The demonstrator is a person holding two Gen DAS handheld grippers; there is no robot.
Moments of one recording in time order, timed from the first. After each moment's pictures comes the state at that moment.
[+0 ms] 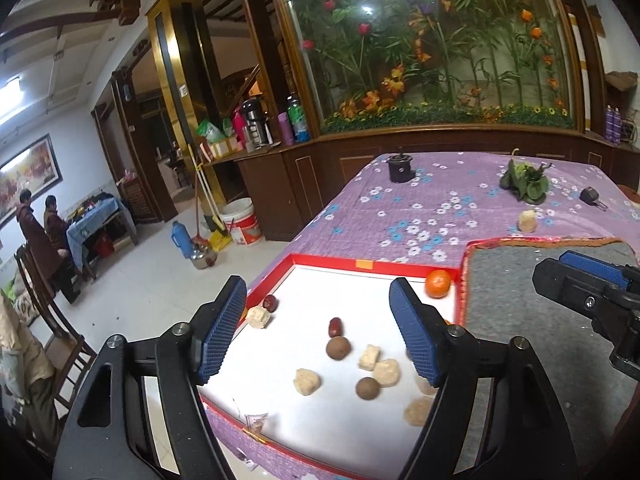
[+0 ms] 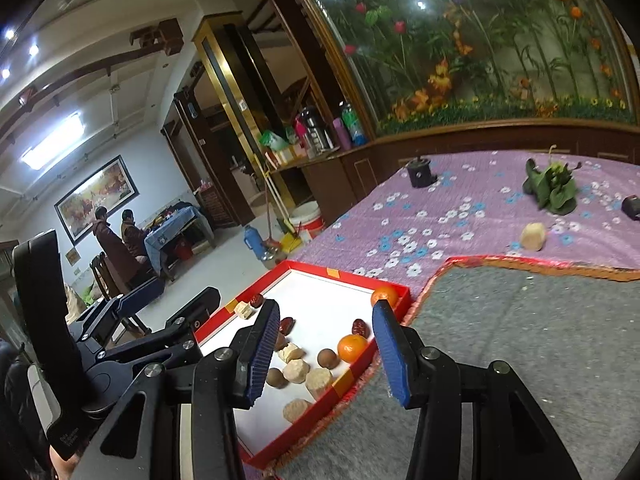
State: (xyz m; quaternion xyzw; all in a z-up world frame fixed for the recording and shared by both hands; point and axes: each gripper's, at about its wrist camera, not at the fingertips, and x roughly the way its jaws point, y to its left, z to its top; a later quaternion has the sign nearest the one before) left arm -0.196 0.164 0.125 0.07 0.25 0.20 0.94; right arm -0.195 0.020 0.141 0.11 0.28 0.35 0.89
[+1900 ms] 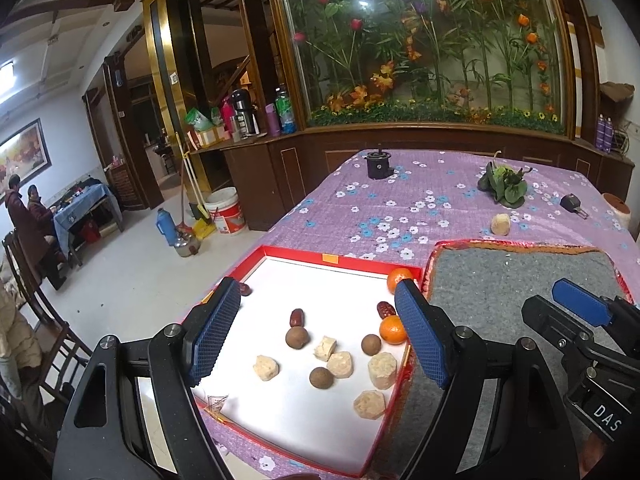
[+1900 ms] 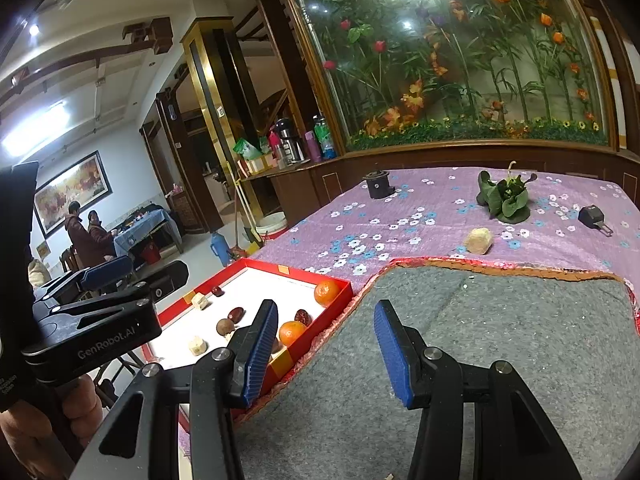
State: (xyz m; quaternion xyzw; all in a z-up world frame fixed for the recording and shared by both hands) left arm -0.194 0.141 0.130 0.04 0.27 0.18 0.95; right arm -0.213 -0.014 0.120 0.07 0.26 0.30 0.91
